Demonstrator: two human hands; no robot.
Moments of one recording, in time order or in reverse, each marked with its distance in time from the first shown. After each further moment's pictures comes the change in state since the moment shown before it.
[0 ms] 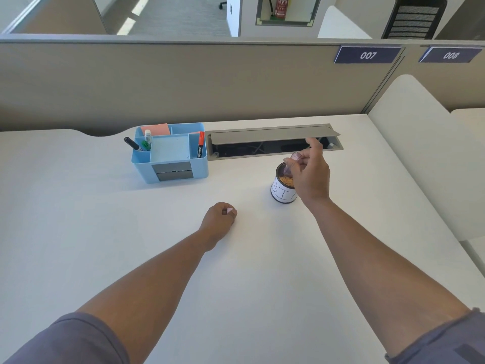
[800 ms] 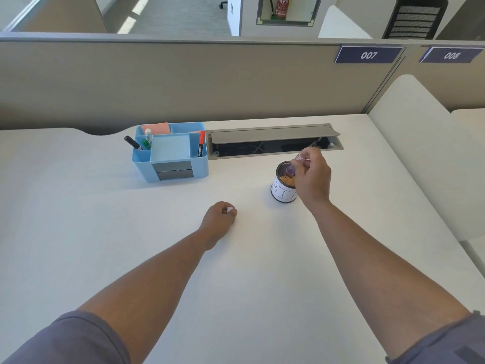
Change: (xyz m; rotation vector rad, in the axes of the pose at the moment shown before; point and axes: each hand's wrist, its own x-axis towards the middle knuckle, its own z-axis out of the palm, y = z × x) left_hand 0.000 -0.001 0.000 0.015 0.004 0.007; right_hand -0.008 -0.002 -0.002 0.069 0.014 0.052
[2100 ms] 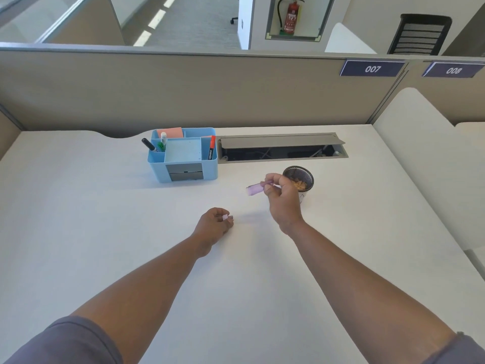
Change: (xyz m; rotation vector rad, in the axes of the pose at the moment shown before) left_hand -0.023 -0.018 -0.029 -0.318 -0.020 -0.040; right_hand -0.066 -0.040 0.042 0.465 -0.287 0.334
